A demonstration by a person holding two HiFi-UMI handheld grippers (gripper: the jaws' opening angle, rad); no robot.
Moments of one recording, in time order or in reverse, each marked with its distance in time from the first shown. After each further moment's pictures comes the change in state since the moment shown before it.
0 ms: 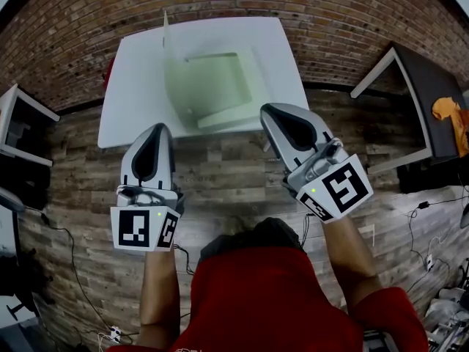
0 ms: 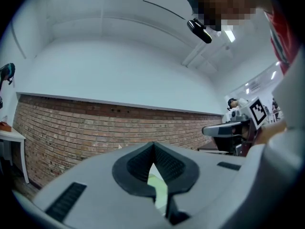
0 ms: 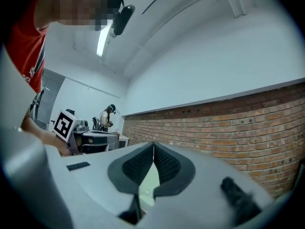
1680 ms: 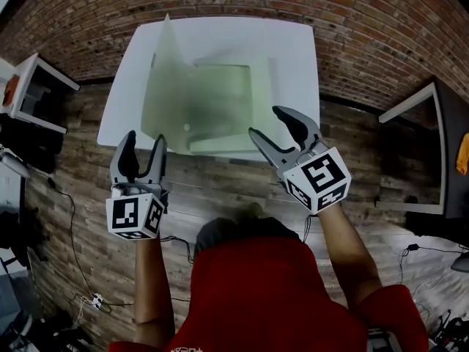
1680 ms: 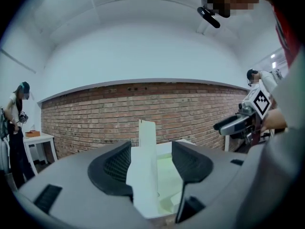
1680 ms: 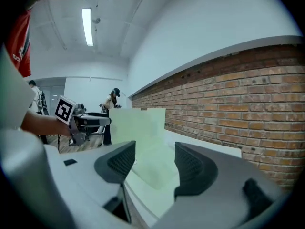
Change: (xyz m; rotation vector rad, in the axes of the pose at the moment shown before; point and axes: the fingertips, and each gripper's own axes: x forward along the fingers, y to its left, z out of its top) left arm 0.094 0.049 -0.093 0.042 0.253 0.298; right arm 0.075 -0.134 -0.140 0.099 0.298 0.177
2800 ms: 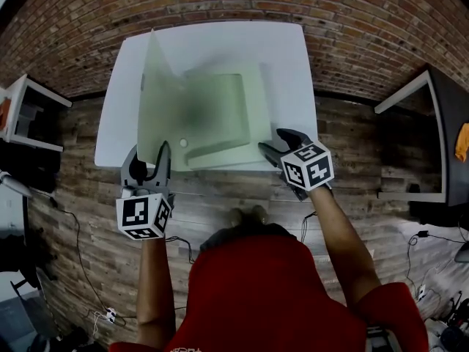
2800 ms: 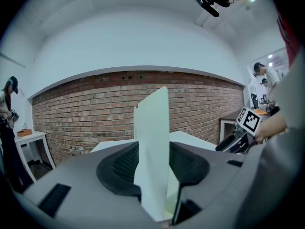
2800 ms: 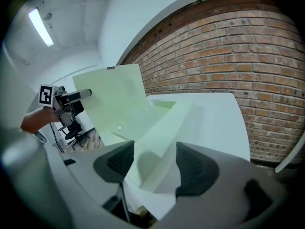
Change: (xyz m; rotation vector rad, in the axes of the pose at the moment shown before) left arm 0.053 0.002 -0.031 0.024 0.096 -0.075; right arm 0.038 -0.045 -0.155 0.326 0.359 -0.035
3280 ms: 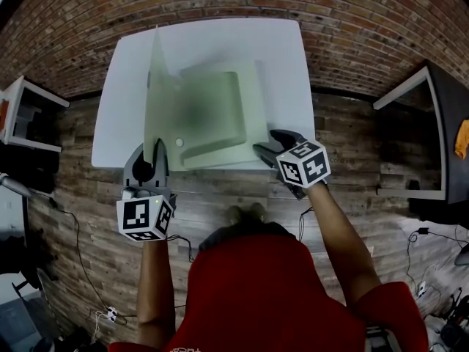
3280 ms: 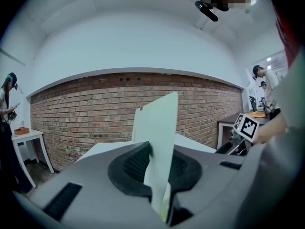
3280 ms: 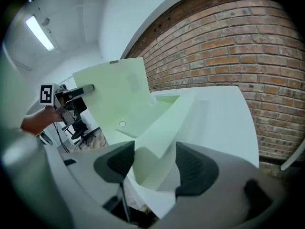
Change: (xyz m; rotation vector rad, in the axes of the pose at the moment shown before) left arm 0.008 -0.019 0.007 -0.014 -0.024 -0.020; right arm 0.007 0.001 -0.012 0.020 0.041 0.067
